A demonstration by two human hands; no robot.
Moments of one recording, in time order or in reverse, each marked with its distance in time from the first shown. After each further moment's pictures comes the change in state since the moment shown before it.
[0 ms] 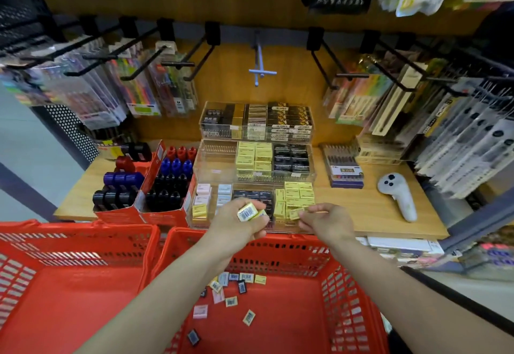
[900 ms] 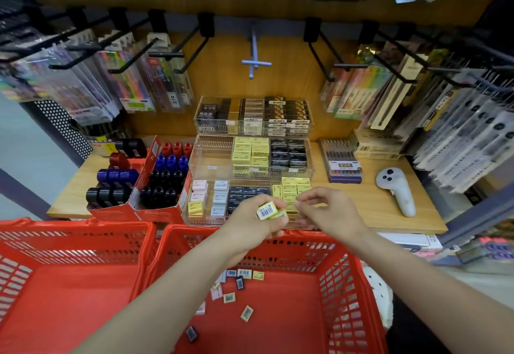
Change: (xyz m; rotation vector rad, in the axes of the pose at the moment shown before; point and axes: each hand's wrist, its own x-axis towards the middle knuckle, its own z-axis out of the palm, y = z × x) left_hand 0.015 -0.003 0.023 0.074 -0.181 0.018; right_hand -0.027 -0.032 -0.019 -0.255 -0.186 -0.265
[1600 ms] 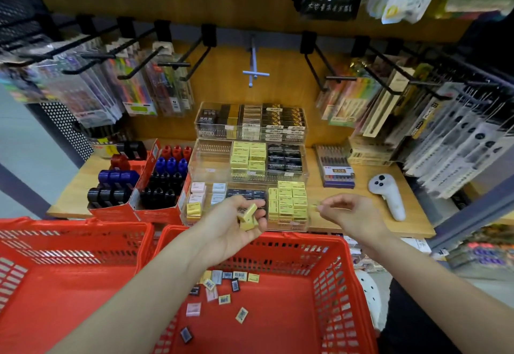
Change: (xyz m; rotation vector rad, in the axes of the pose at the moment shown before) left_hand -0.021 0.025 -0.013 -0.750 0.081 -0.297; right_hand -0.006 0.015 -0.040 0.148 0.153 0.044
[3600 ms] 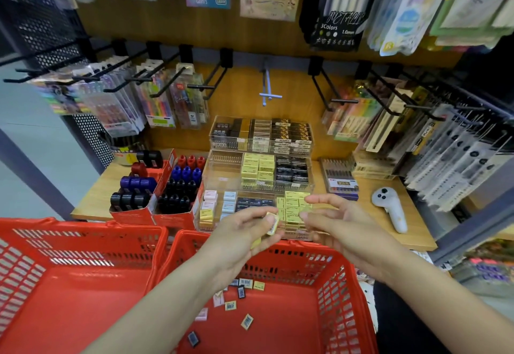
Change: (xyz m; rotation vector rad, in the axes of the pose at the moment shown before) left_hand -0.047 -0.016 -0.005 0.304 -0.111 0.322; right_hand -0.074 -0.071 0.016 0.289 -0.376 0.094
